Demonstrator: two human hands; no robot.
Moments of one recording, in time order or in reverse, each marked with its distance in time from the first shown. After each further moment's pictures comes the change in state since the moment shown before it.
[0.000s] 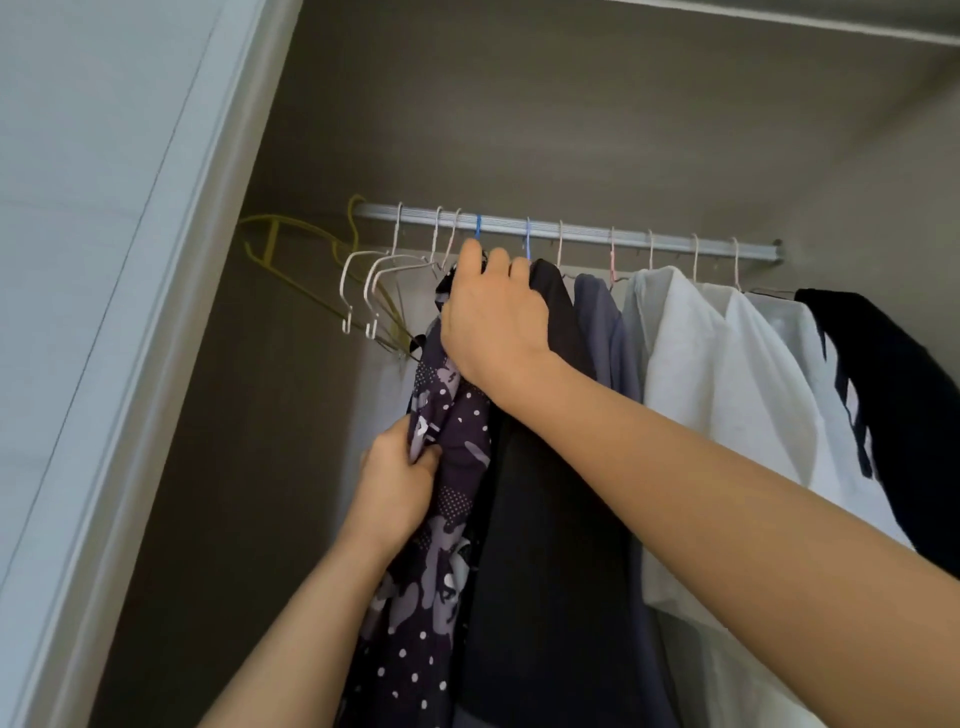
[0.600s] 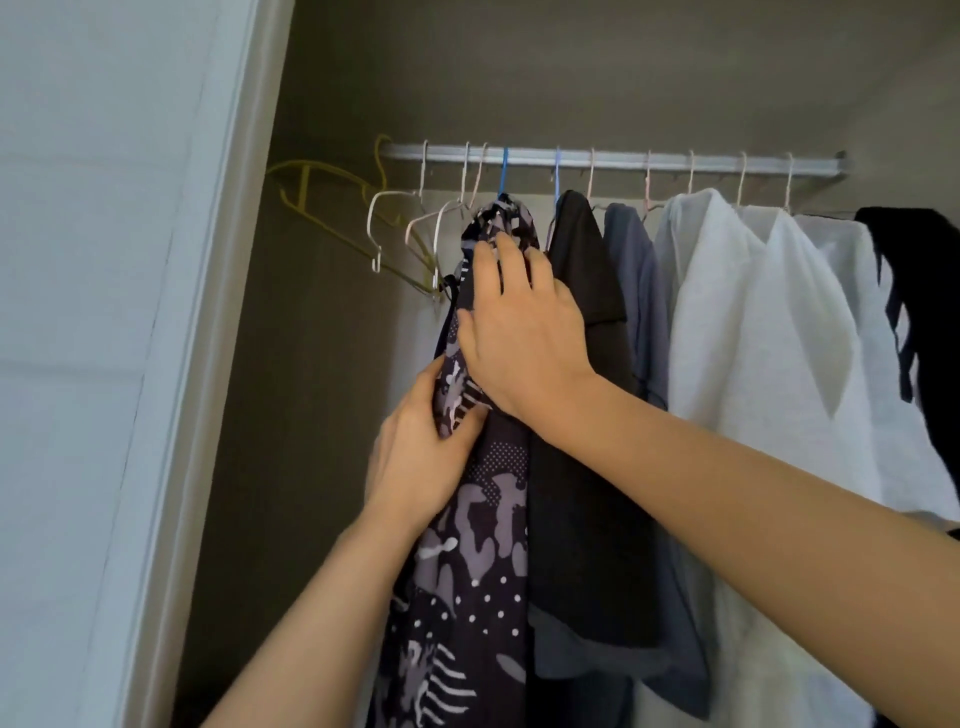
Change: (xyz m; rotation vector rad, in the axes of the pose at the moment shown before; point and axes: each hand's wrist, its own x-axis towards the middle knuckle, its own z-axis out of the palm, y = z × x) left_hand -0.052 0.008 -0.009 0.271 0.025 0.005; right_hand -0.082 0.003 -0.021 0.049 -0.057 -0.111
